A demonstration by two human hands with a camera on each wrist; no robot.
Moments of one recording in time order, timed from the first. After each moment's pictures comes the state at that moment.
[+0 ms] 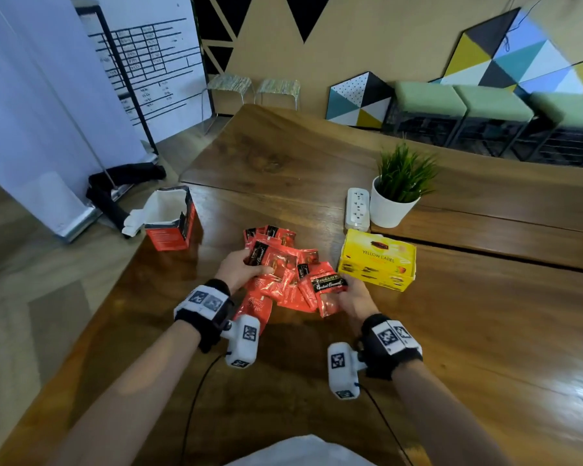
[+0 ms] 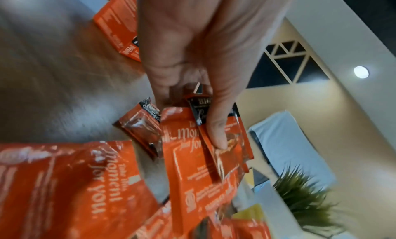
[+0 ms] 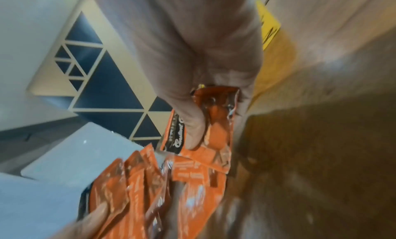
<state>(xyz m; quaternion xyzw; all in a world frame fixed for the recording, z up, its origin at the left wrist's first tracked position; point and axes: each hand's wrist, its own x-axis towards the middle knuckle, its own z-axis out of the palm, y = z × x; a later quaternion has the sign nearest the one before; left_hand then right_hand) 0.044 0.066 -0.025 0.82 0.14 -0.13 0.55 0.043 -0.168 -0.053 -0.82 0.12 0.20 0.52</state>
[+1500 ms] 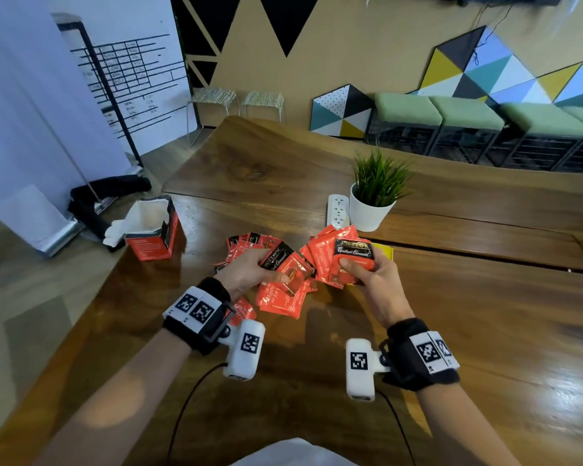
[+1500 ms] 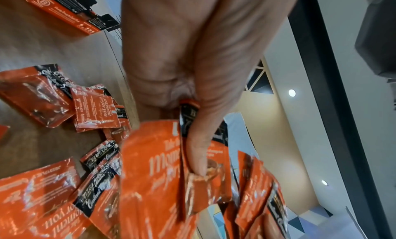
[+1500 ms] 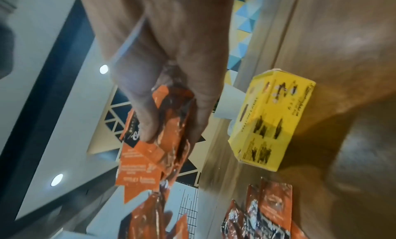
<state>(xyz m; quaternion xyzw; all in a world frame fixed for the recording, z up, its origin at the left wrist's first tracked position) 0.016 0.011 0.051 0.77 0.05 -0.24 0.59 0.013 -0.217 0.036 -0.65 0.00 0.04 0.76</state>
